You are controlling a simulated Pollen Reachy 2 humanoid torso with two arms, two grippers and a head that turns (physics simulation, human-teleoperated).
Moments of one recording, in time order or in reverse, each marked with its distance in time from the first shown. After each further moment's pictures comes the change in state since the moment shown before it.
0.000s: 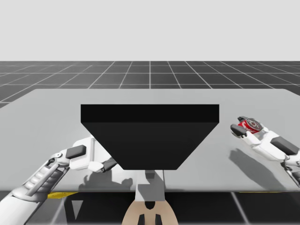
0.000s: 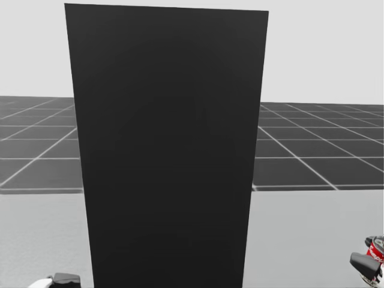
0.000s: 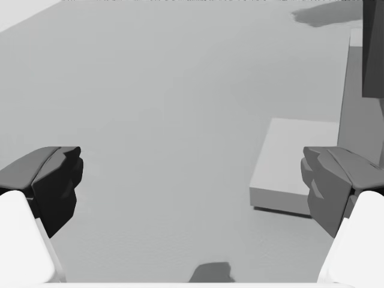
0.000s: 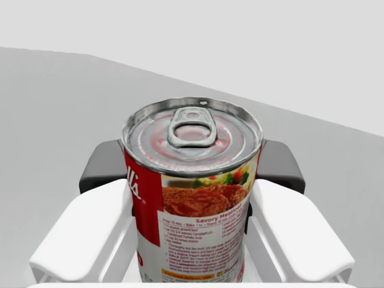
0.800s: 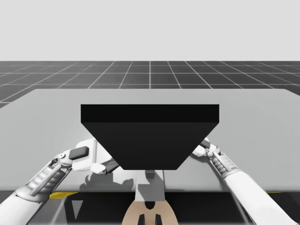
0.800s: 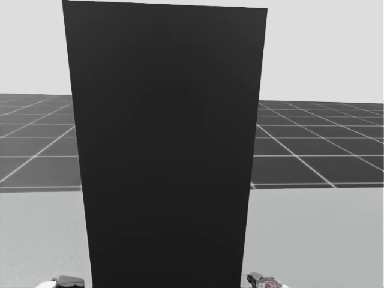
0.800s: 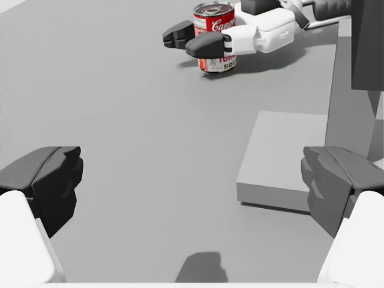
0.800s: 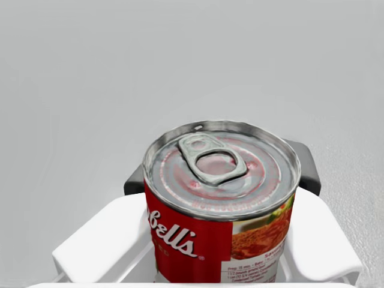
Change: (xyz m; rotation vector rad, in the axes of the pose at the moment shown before) left arm -0.004 -0.004 -0.006 -0.028 0.019 0.009; right arm -0.114 0.109 -0.131 0.278 0.138 -0.088
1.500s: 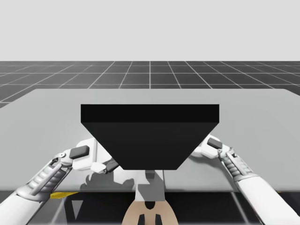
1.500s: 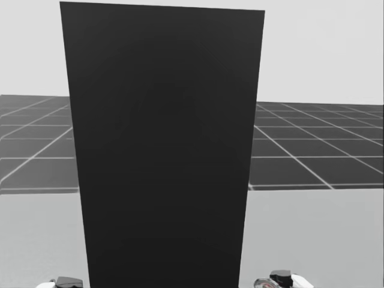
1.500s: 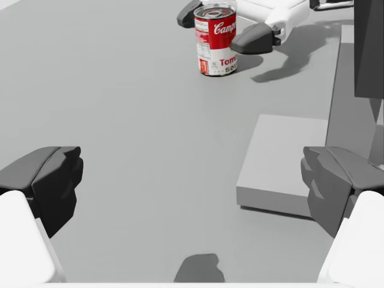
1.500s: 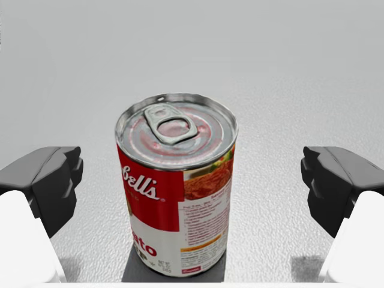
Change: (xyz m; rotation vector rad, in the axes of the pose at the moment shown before) left arm 0.002 0.001 -0.002 0.001 0.001 0.016; right arm 0.021 -0.014 0.035 0.007 0.083 -0.017
